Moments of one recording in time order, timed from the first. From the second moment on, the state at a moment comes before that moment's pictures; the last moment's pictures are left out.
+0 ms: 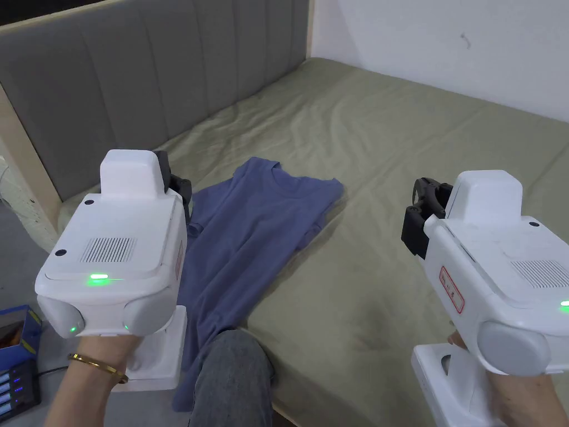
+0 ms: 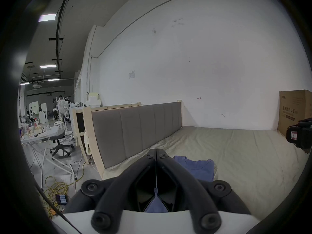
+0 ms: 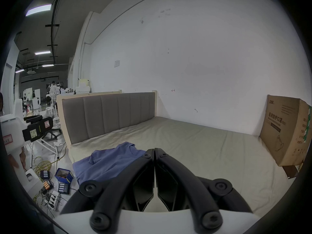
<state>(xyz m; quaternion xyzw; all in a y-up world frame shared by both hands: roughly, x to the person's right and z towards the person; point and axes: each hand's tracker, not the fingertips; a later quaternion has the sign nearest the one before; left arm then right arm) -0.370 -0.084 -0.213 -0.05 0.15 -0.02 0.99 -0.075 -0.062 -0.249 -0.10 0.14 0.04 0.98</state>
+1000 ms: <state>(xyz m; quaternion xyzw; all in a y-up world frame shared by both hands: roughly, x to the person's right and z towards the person) -0.374 -0.218 -0.549 -0.54 -0.04 -0.03 0.84 -0.053 -0.083 -0.315 -0.16 0.08 0.08 0.98</state>
